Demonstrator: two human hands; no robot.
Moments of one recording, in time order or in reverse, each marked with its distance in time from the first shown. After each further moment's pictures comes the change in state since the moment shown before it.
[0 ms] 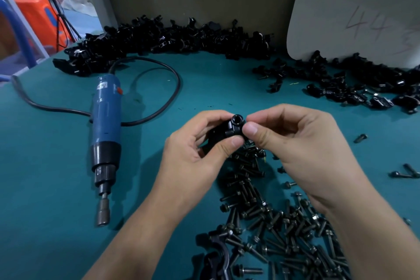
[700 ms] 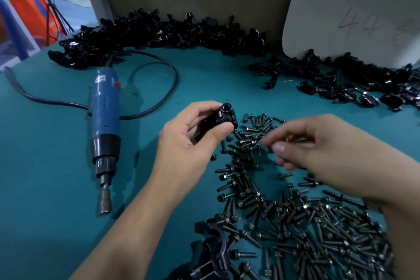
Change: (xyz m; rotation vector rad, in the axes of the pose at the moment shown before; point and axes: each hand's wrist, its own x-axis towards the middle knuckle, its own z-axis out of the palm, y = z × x) left_hand 0.002 -0.001 -0.005 0.000 0.062 -0.077; right_hand -0.006 -0.023 -0.043 -0.635 -0.268 0.281
